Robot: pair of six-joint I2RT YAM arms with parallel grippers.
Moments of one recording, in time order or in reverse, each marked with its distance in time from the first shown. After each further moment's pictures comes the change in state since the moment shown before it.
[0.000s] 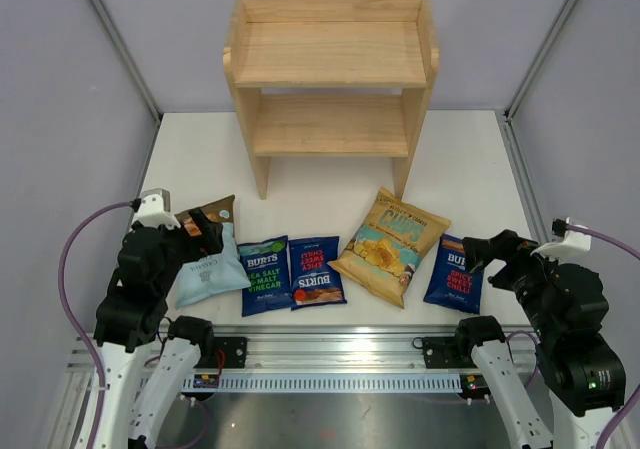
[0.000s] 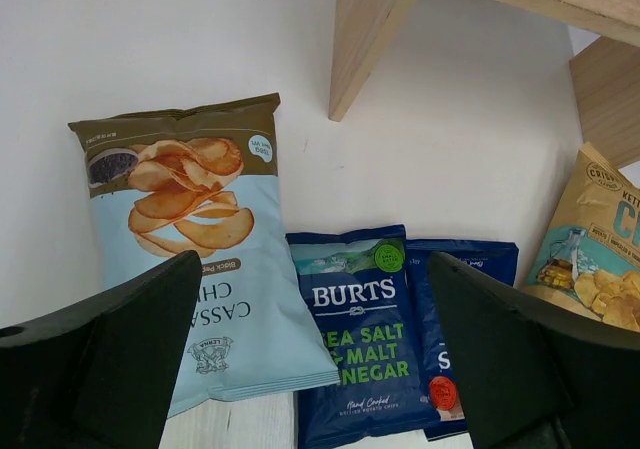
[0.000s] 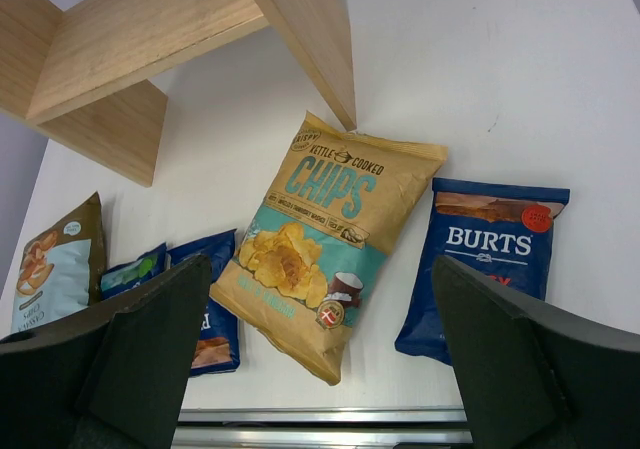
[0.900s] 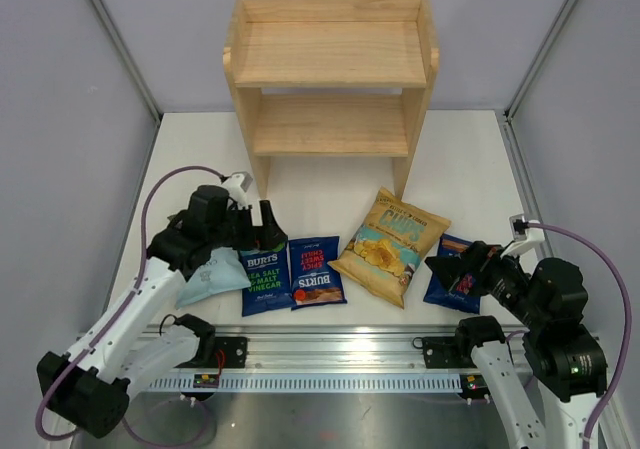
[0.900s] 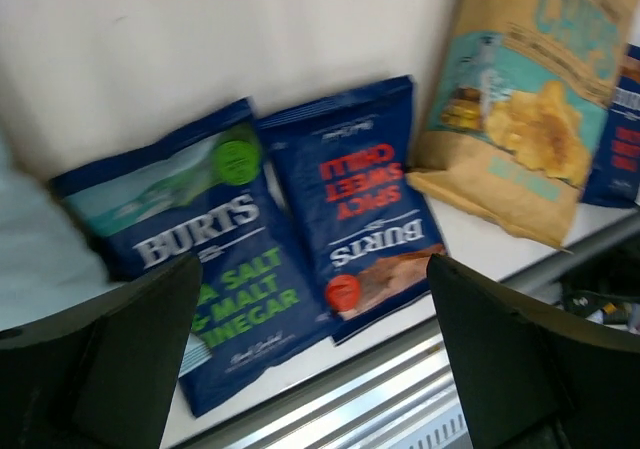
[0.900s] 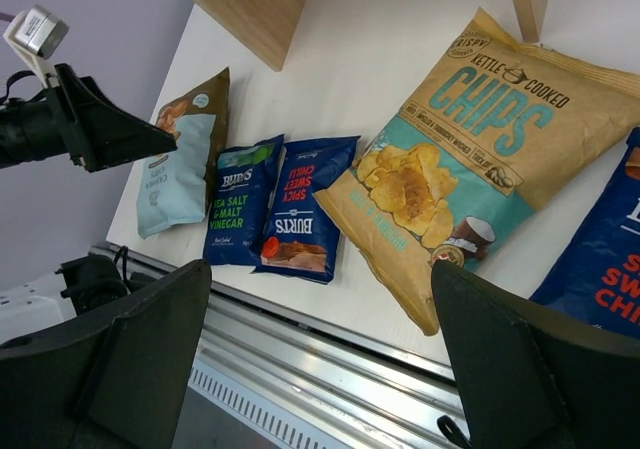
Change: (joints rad) left arm -0.189 0.474 -0.004 0.111 0.339 -0.071; right arm 0.000 -0.030 -0.138 0.064 -0.413 0.035
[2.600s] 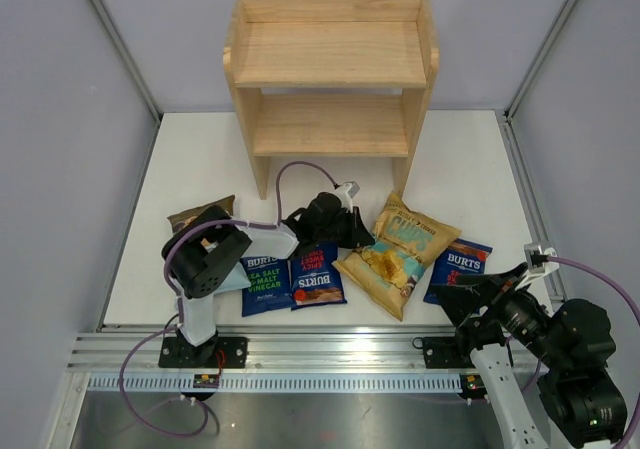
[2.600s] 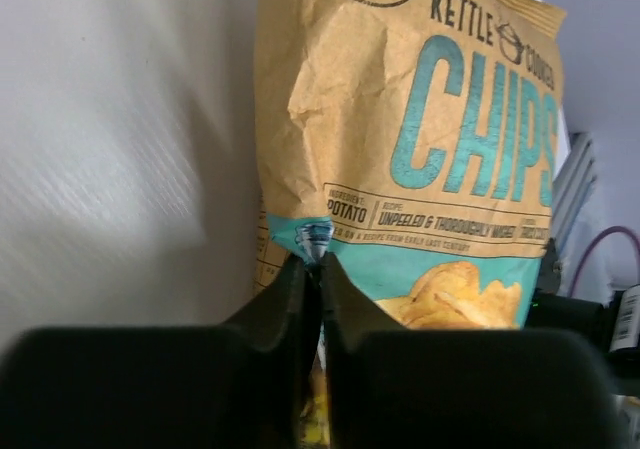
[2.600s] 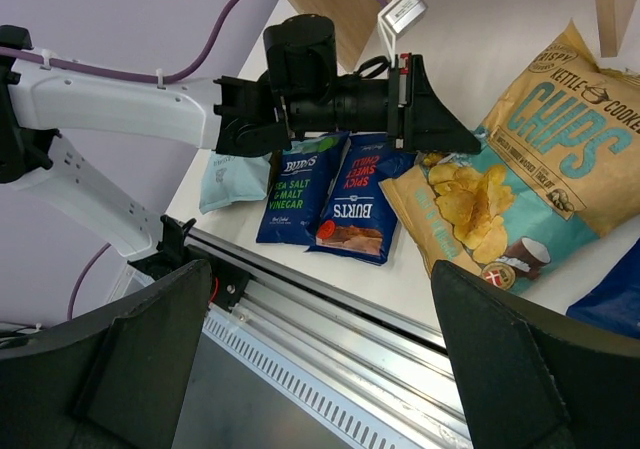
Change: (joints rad) left arm -0.454 0.992 0.137 1.057 0.061 -0.311; right arm 0.000 -0.129 0.098 -0.090 -0.122 0.042
